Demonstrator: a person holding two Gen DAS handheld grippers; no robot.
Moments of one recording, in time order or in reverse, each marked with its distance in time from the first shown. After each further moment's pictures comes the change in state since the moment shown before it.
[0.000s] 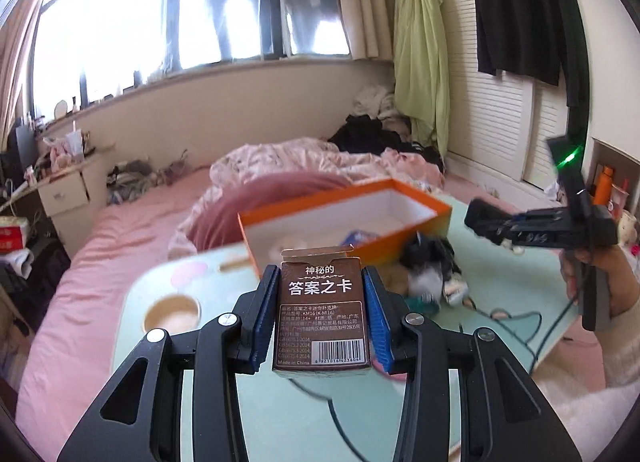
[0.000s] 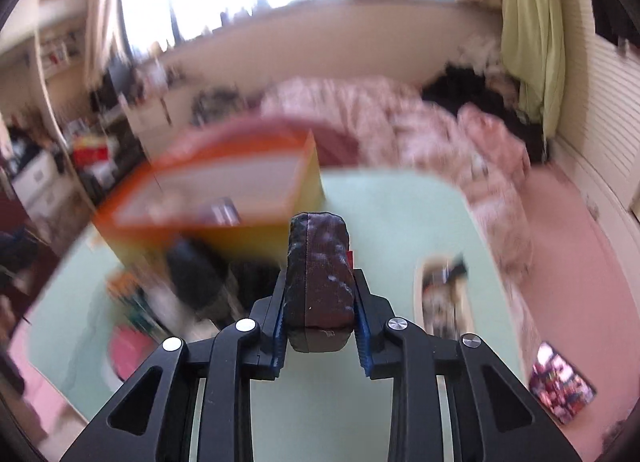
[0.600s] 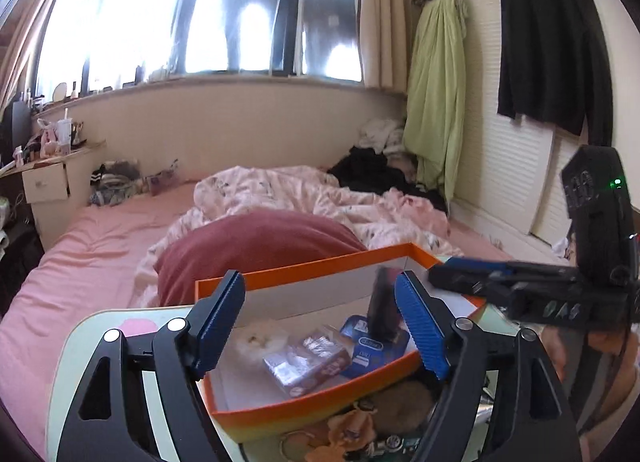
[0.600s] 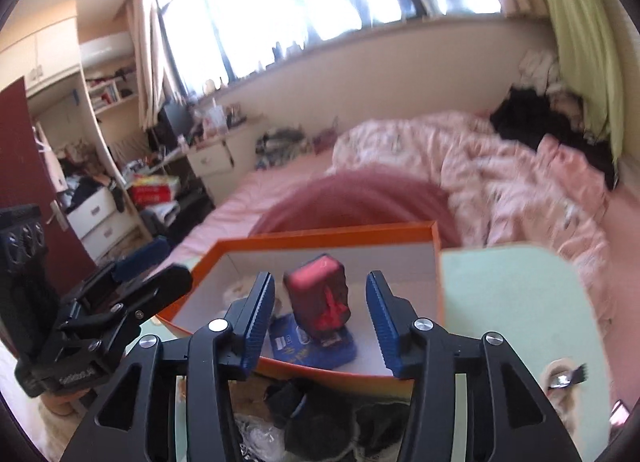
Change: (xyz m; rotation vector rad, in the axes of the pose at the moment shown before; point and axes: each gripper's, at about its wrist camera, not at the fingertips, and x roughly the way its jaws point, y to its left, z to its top) left arm 0.084 0.014 0.030 -0.135 -0.112 -0.040; right arm 0.041 0.042 0.049 0.024 -0.125 0.241
